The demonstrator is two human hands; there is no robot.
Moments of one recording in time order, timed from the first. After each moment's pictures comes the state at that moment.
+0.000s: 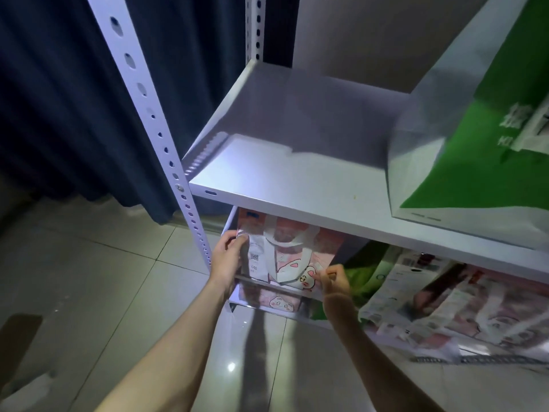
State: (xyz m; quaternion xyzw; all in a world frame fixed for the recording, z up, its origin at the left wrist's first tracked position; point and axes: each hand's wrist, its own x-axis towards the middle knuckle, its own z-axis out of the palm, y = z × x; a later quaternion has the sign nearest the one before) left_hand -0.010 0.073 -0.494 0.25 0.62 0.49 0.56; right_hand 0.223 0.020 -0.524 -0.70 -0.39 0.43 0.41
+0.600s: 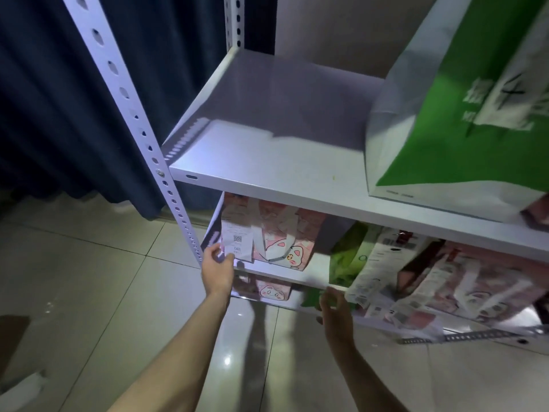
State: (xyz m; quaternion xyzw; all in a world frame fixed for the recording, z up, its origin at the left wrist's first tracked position) left_hand 0.015 0.032 -0.524 0.24 0.74 0.45 0.44; right_hand 0.261 -0.059 -0.580 -0.75 -0.34 0.41 0.39
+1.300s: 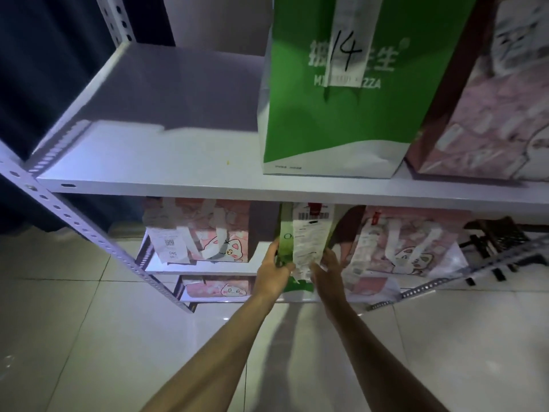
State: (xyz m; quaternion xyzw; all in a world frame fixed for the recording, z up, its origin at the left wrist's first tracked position) left_hand 0.228 -0.004 -0.502 0.46 0.57 0.28 0.62; right_hand 0.369 -0.038 -0.547 -0.71 -0.33 0.40 0.48
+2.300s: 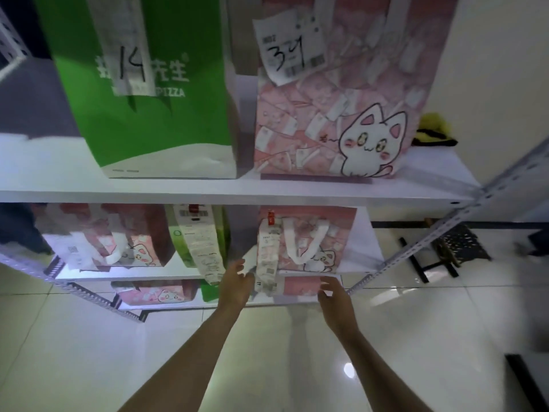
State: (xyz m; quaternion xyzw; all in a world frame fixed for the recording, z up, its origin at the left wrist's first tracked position) left_hand 0.397 -0.066 -0.494 0.45 0.67 0.24 0.54; right_hand 0.613 -0.160 -0.525 -0.81 -0.39 0.32 0.30
